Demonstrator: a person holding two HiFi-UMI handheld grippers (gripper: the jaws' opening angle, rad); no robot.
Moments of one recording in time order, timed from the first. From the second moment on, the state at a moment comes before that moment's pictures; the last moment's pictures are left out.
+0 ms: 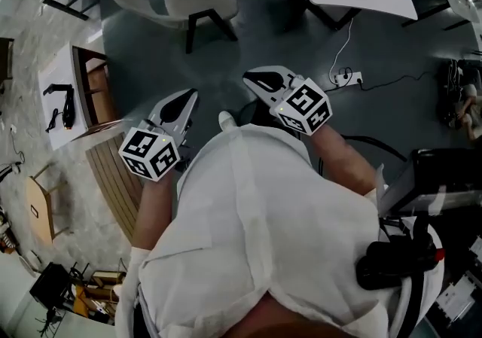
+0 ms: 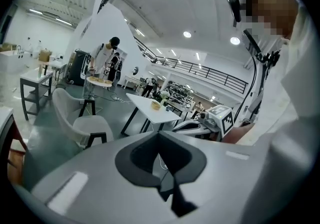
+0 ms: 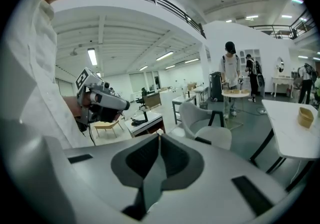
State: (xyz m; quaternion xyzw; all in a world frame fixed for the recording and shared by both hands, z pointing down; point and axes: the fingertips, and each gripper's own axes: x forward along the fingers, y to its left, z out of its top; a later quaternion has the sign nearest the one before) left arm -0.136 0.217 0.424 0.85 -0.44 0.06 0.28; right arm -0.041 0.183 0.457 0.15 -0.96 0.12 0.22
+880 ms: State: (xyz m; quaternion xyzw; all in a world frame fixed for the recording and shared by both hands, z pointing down) left arm -0.126 0.223 0.439 0.86 -0.41 0.08 0.30; right arm -0.038 0.198 0.458 0.15 -0.95 0.11 0.23
